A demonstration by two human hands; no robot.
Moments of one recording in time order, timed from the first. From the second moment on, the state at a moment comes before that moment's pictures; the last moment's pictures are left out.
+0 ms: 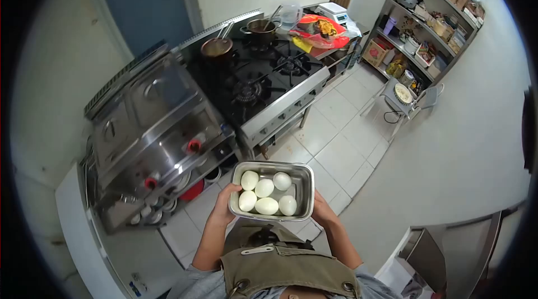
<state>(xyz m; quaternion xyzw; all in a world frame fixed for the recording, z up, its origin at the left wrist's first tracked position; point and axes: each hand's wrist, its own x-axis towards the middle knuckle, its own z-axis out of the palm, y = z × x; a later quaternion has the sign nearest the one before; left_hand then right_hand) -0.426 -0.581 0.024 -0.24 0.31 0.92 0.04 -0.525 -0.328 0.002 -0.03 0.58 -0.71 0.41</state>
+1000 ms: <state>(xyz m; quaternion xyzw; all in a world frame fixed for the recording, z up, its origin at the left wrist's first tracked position) -0.962 -0.534 -0.019 -0.32 0.18 0.79 -0.49 -1.563 -0.610 -0.062 -0.24 0.71 -0.63 0.19</state>
